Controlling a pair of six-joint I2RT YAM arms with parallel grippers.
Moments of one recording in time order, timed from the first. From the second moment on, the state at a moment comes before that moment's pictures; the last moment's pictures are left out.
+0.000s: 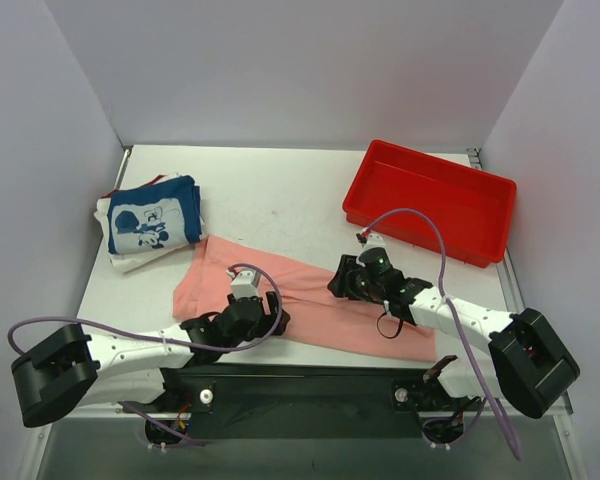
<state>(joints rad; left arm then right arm) -1.06 1.13 0.32 0.16 -0.39 -0.91 0.64 1.26 0.50 0.05 0.02 0.63</state>
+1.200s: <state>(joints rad) -0.59 1.53 0.65 0.10 -0.34 -0.63 0.55 1.39 0.58 -0.15 0.22 0.60</state>
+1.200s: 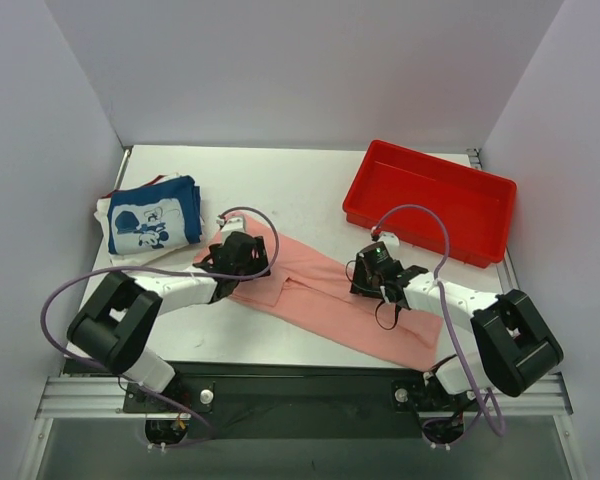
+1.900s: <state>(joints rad) -0.38 1.93 1.16 0.05 0.00 -0.55 0.56 1.39 0.59 -0.21 0.24 0.64</state>
